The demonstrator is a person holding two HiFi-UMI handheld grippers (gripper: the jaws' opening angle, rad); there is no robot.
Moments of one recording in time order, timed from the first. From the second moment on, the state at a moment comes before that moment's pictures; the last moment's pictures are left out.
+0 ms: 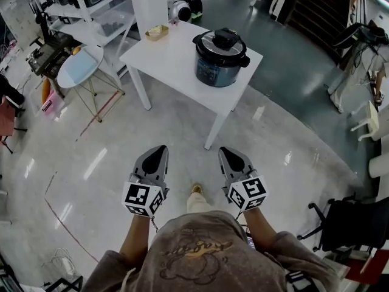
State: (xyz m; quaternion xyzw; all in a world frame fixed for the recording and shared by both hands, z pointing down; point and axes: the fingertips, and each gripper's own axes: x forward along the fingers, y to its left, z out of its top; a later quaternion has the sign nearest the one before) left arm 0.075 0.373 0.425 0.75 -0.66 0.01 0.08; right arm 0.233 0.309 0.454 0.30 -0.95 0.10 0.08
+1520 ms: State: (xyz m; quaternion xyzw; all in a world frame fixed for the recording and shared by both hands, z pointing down) left arm -0.029 0.106 0.420 0.75 -0.66 0.00 0.07; right arm 0.108 0.053 0.446 0.25 -0.96 0.08 0.08
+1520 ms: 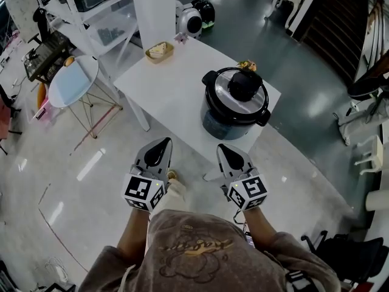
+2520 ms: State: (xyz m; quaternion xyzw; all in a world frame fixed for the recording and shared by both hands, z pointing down) left arm -0.153 -0.047 0.393 0.80 -0.59 -0.01 0.07; right arm -0.035 -0.070 0.400 0.30 -0.95 0.06 0.08
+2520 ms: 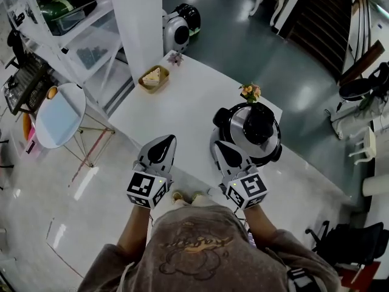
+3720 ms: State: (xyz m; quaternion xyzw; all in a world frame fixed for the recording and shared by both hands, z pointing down) left arm 0.045 -0.161 0.367 0.95 -0.32 0.00 0.05; right arm 0.138 -0.142 0.368 0.48 -0.87 0.05 0.05
